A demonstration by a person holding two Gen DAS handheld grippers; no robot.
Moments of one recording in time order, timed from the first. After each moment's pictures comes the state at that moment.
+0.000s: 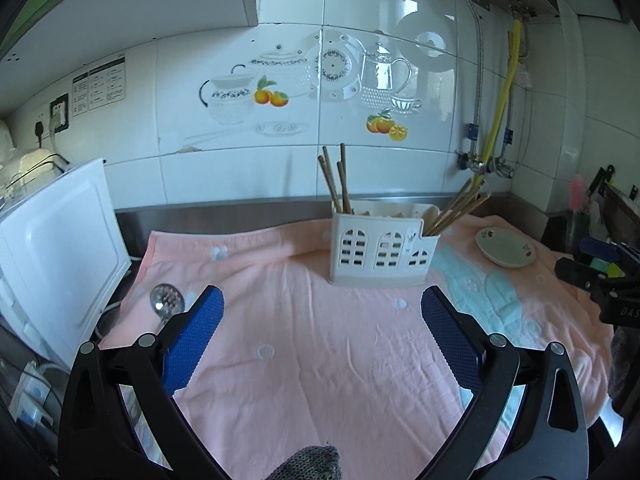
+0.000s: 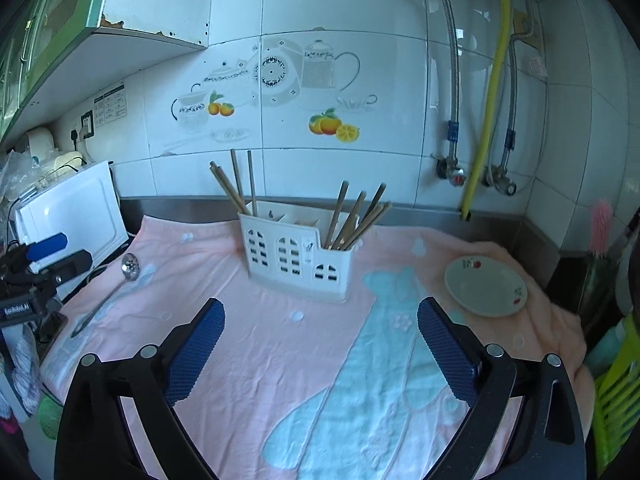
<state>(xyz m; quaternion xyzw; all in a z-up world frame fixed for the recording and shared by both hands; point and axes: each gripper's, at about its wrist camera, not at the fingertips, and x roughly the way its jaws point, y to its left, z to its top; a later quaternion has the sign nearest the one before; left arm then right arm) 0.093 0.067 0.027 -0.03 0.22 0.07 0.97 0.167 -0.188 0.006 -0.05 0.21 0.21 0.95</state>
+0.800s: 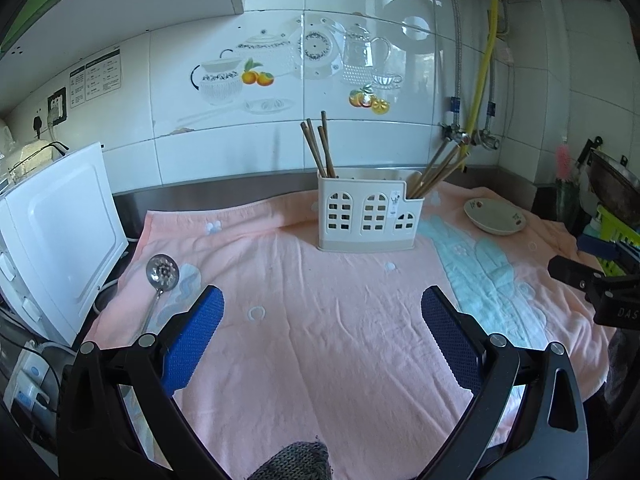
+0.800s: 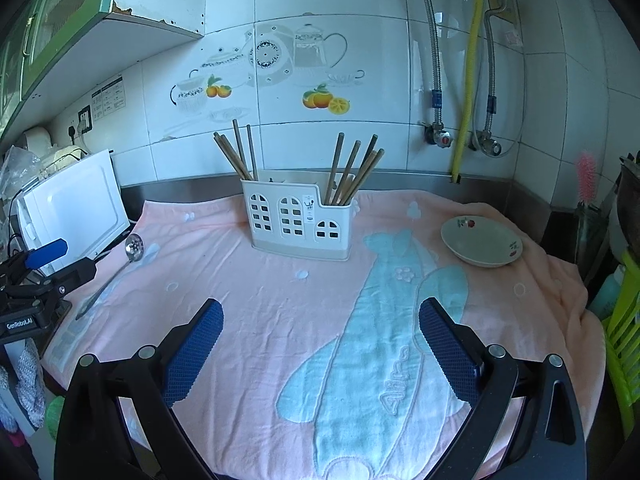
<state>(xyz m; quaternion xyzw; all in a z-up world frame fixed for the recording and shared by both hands) 0.063 0.047 -0.001 -0.01 0.23 0.05 0.97 0.127 -0.194 -0.031 -0.03 0.23 0.20 0.95</state>
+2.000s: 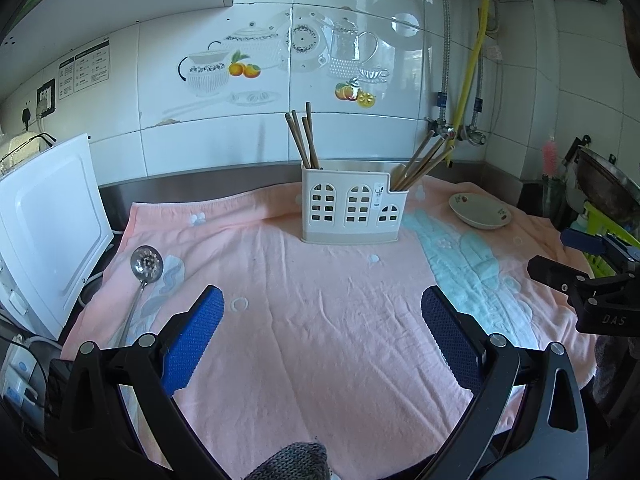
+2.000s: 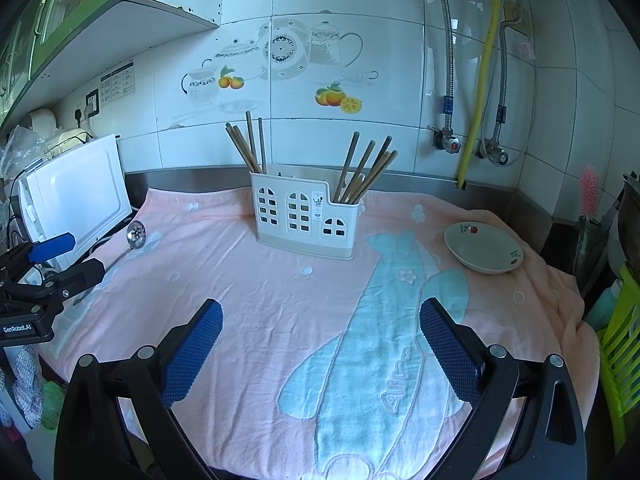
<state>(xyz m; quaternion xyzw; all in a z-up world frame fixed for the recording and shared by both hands) 0.061 0.041 -0.007 -0.03 0.24 0.03 0.97 0.124 -0.183 -0.032 -0.06 0.23 0.20 0.95</state>
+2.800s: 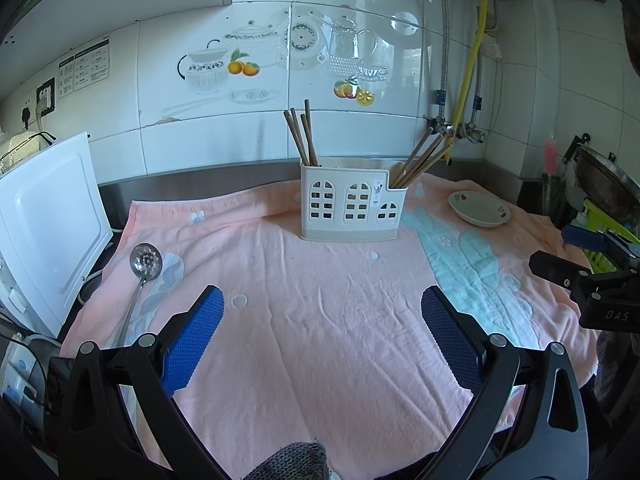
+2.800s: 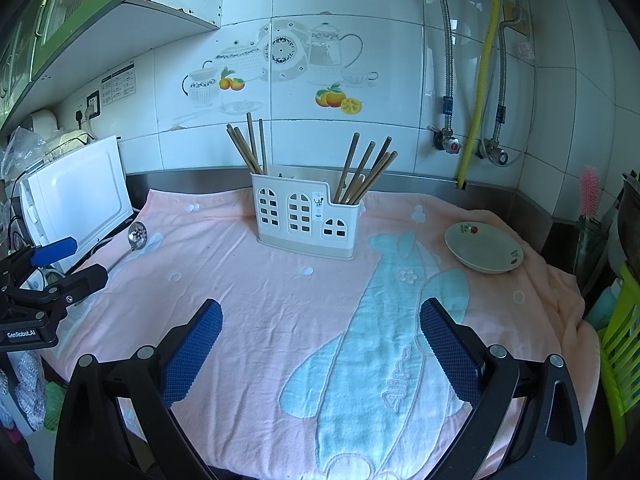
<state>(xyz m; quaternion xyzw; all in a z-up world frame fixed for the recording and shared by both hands) 0.060 0.041 -0.010 -0.03 0.24 0.03 0.97 0.123 -0.184 -0.031 -0.06 0.23 0.20 0.95</state>
